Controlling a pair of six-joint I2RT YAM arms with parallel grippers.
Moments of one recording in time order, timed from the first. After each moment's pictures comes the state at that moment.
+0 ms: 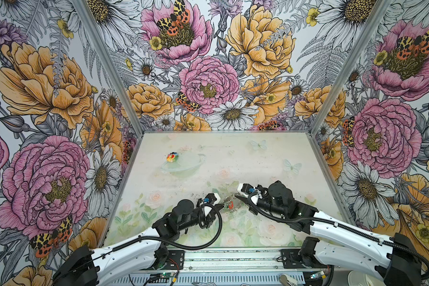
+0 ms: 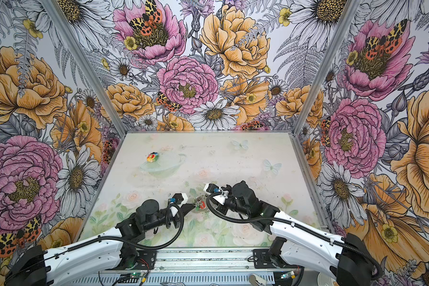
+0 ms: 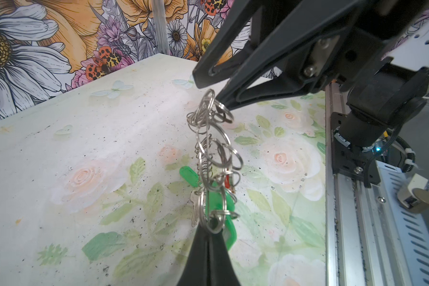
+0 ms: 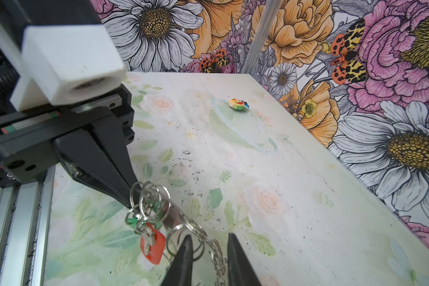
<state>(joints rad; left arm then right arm) -0.89 0.81 0.23 0.32 0.18 0.04 0.89 0.97 0.57 0.01 -0.15 -0.31</state>
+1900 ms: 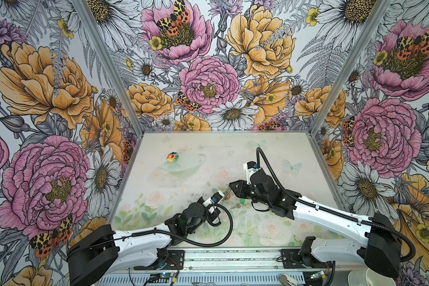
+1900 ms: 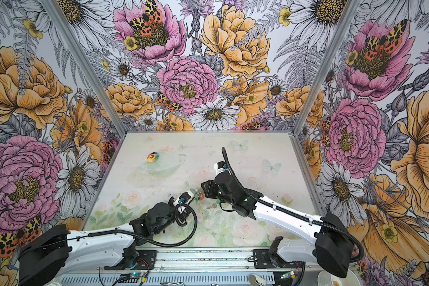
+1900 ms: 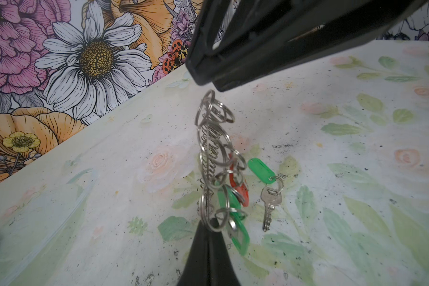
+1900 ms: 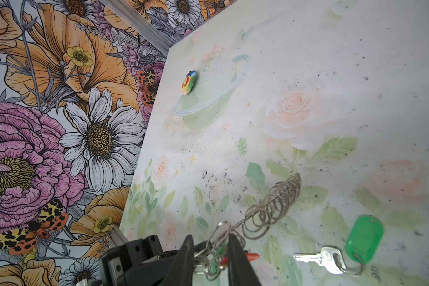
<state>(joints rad) -1.02 1.05 0.23 0.52 -0.30 0.16 0.90 1.23 0.82 -0.13 0.02 0.90</state>
